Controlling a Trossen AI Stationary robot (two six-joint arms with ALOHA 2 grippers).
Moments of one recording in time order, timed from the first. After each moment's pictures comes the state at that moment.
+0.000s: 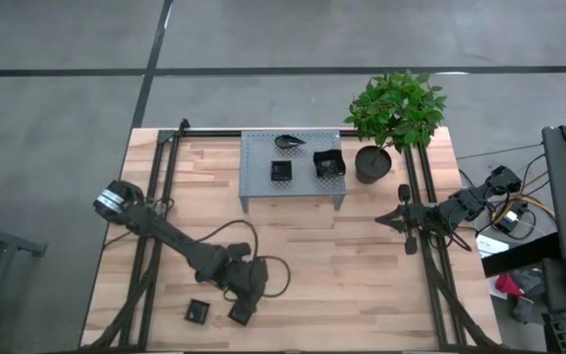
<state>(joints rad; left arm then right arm) -0.54 1.73 1.26 -0.69 -0.15 -0.70 0.53 0.02 0.17 -0.39 0.52 0.09</state>
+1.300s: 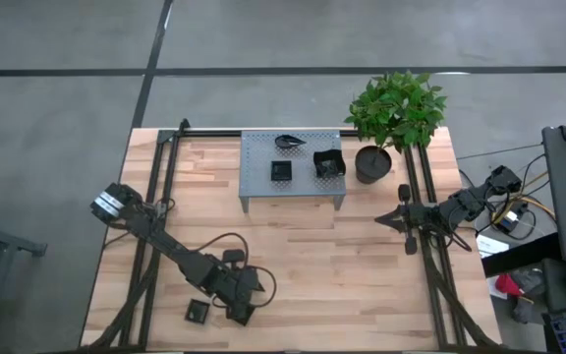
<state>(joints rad) -0.61 1.74 1.02 -0.43 -0.23 -0.67 0.53 0.02 0.17 -0.39 0.52 0.09</state>
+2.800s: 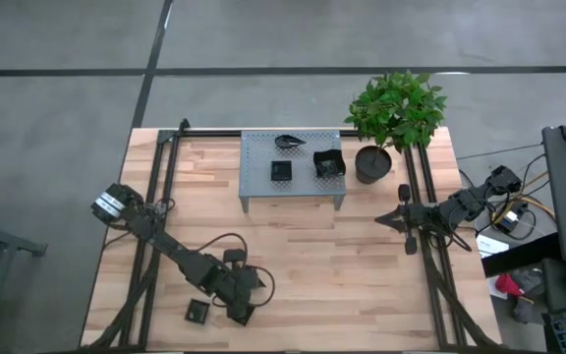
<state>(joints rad) -0.61 1.74 0.98 -0.35 -0.25 -0.66 0.53 0.02 0.17 -0.39 0.52 0.09</state>
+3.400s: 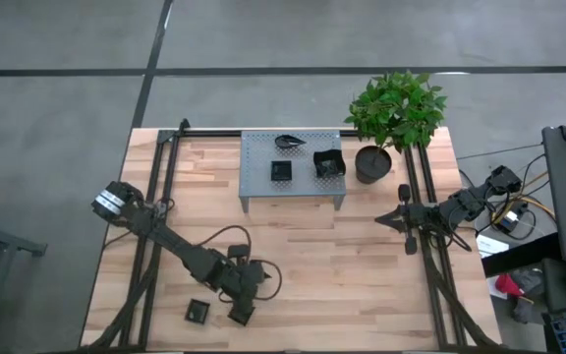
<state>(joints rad) -0.55 1.73 1.06 -0.43 -0.25 -0.65 0.53 0.02 0.17 -0.39 0.52 0.09</state>
